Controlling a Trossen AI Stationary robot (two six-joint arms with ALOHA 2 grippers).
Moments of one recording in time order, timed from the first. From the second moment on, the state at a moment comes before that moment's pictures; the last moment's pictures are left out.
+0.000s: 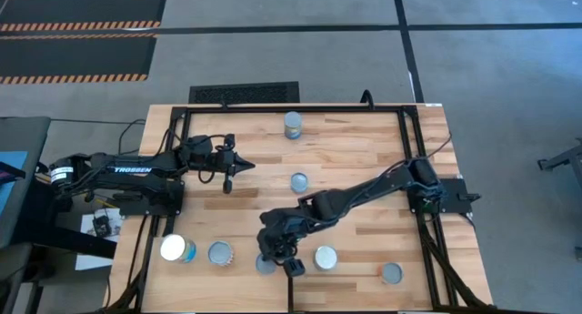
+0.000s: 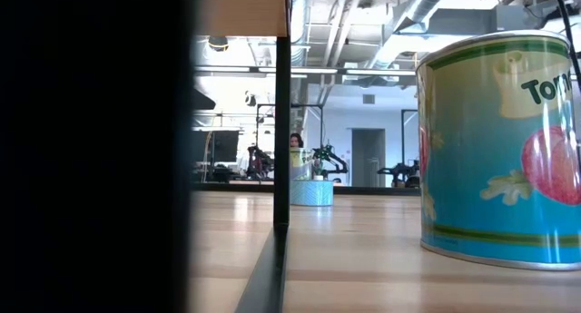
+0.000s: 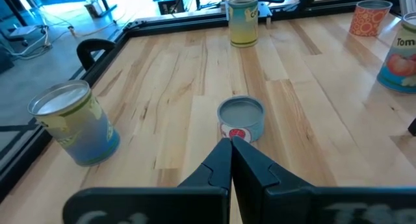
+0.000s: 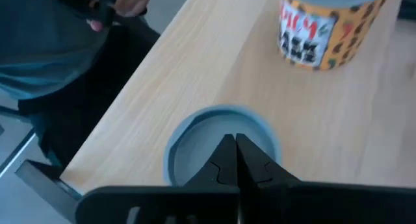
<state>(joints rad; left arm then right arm) 0.37 1.00 0.29 0.37 0.28 0.23 0.32 2.08 1.89 -0.47 -0.29 0.07</state>
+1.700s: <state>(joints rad) 0.37 1.00 0.29 0.51 0.25 0.01 -0.23 1.52 0.91 0.32 -0.59 -0.30</state>
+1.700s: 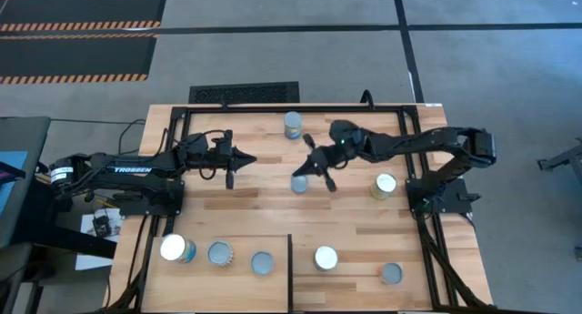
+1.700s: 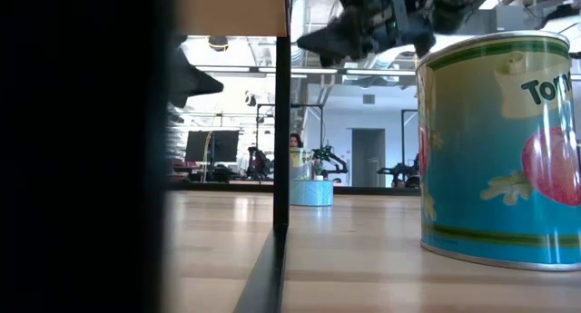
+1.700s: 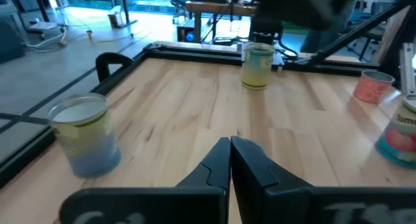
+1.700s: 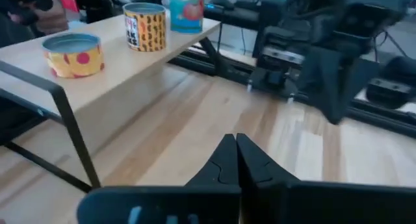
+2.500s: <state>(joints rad) 0.48 0.80 0.29 0.44 0.25 0.05 -0.61 1.56 0.70 0.76 -0.81 -0.30</state>
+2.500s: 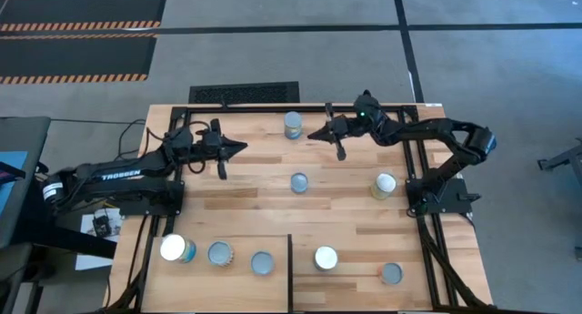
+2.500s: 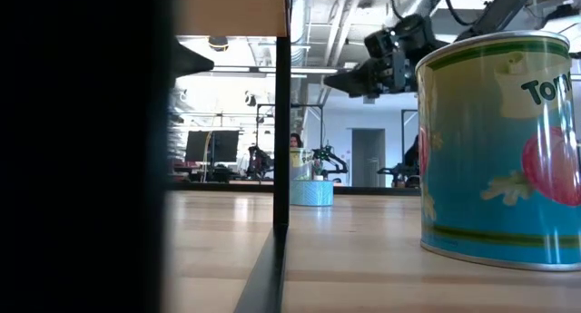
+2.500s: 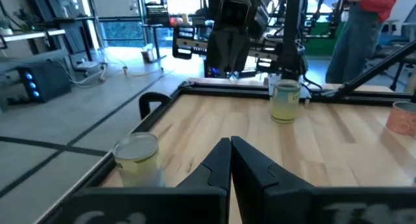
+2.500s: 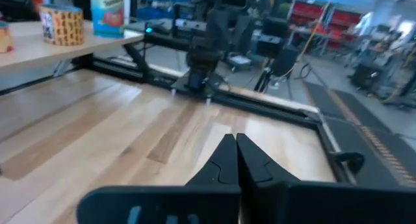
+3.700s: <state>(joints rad) 0.56 0.80 0.29 0.46 0.22 0.07 -0.77 1.56 0.47 1.31 -0.81 0.03</state>
